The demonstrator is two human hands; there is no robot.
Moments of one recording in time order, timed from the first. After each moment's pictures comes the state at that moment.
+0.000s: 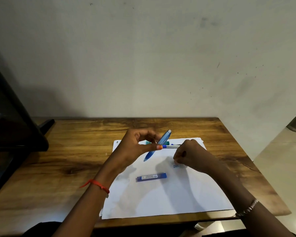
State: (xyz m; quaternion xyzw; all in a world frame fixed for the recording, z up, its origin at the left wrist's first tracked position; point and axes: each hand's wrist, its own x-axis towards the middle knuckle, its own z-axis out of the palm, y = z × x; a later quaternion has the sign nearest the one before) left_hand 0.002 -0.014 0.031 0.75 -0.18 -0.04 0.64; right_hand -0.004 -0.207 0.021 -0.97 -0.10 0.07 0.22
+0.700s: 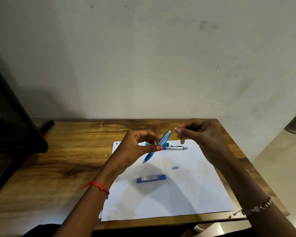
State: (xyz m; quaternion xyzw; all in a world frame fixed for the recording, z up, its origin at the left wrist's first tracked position) left_hand 0.003 -0.015 0.031 0.76 -0.17 -0.04 0.62; right_hand -0.016 -0.208 0.070 -0.78 -0.08 -0.08 0.61
